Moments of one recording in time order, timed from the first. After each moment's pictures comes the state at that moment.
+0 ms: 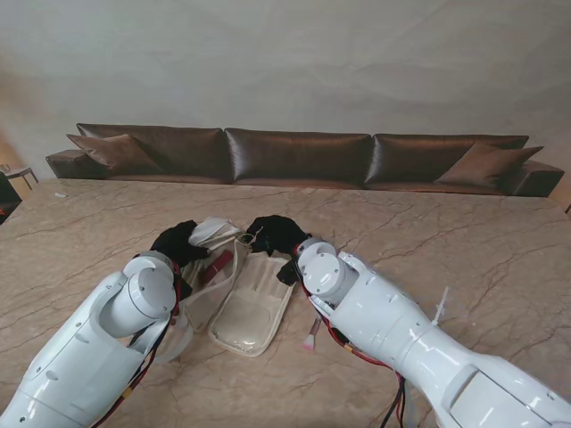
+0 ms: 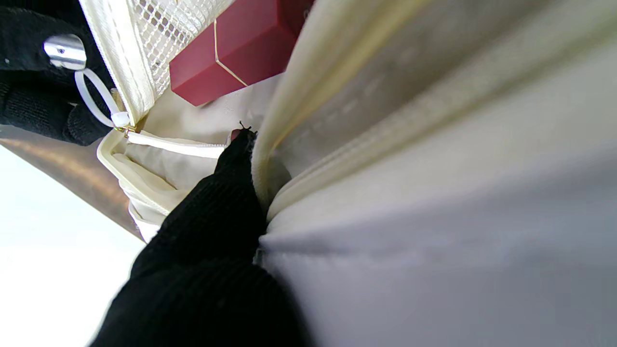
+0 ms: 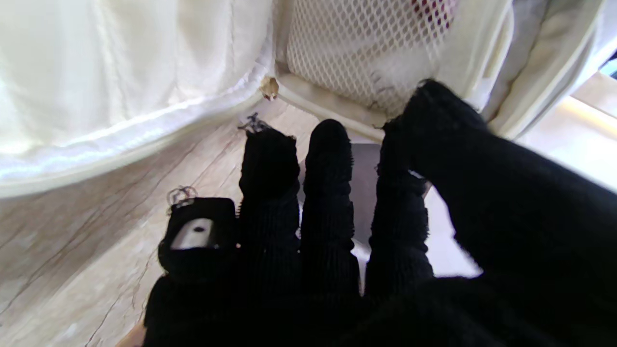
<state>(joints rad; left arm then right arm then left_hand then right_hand) 1.36 -1.14 -1.15 -1.57 0.46 0.53 -0.03 -0.91 -1.42 0.65 -0.86 -0.01 -0.03 -0.15 1.13 -0.41 0.32 -0.20 0.41 0.12 0.98 0.64 0.86 0.01 0.57 0.97 1.15 0.14 1.14 1.05 1.01 0.13 1.77 0.51 0.49 -0.84 1.21 -0.34 0.82 -0.27 0.94 0.36 0.96 -0.03 0.77 0.58 0.94 0.05 1.00 1.02 0.76 0.11 1.64 1.00</state>
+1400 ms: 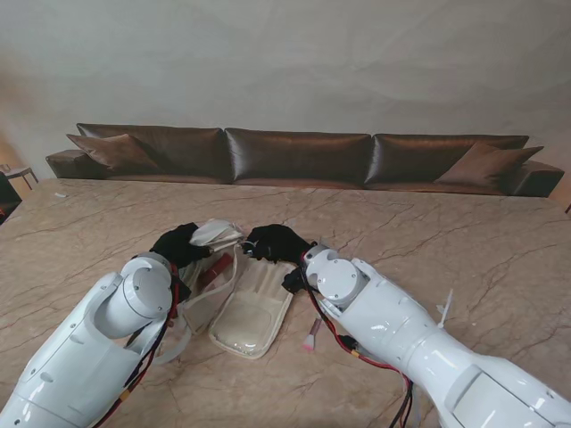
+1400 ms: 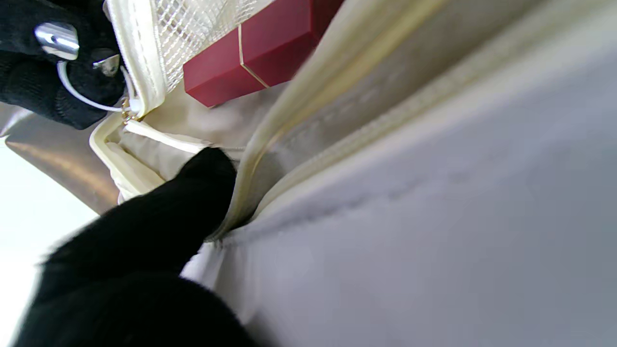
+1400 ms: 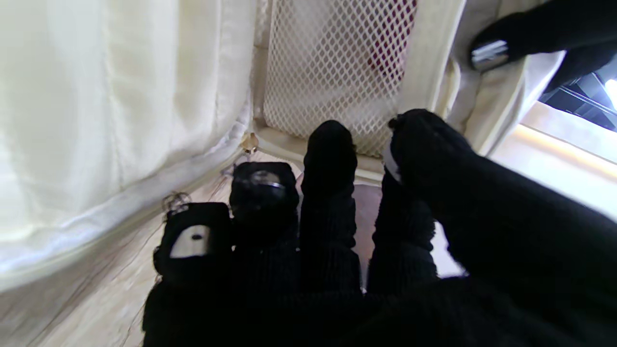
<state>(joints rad) 1.38 -1.14 -1.17 -1.59 0.44 0.52 -0.07 -0.91 -1.40 0.65 -0.79 0.07 -0.22 0.00 0.71 -0.43 0.75 -0.20 0.39 0.09 0.95 0.62 0.73 0.00 0.61 0.88 0.97 0.24 0.92 0.97 0.79 0.27 1.65 0.53 0.47 -0.67 1.20 -0.34 0.89 -0.31 0.97 0.32 1.05 -0.03 0.87 0.73 1.00 0.09 1.33 1.09 0.70 0.17 1.67 1.05</state>
